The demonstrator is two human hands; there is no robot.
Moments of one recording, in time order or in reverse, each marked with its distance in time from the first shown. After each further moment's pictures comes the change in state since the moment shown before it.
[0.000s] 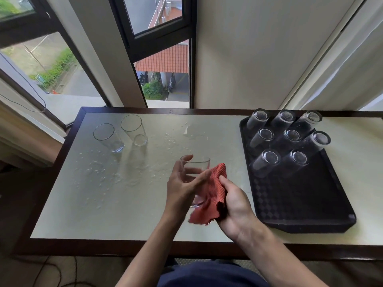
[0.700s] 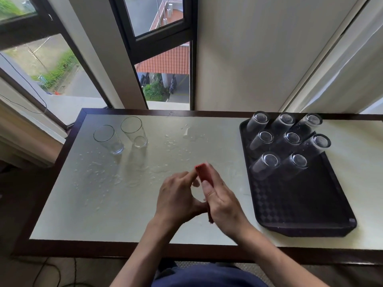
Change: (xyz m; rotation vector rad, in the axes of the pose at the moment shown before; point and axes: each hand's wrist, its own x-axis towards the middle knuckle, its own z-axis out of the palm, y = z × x) left_hand -0.005 0.009 -0.013 1.018 -0.062 0.471; right_hand -0.006 0.001 -0.004 -1.078 -0.157 -0.615
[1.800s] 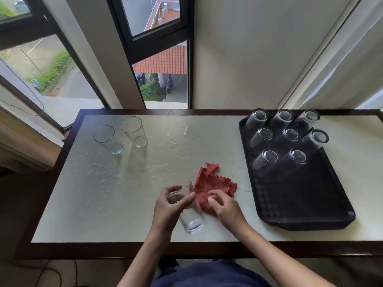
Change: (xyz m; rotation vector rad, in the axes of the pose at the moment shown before) left_hand -0.039 -0.043 0.023 -0.974 -0.007 -0.769; right_hand 0.014 0.096 0.017 -0.012 0.006 0.281
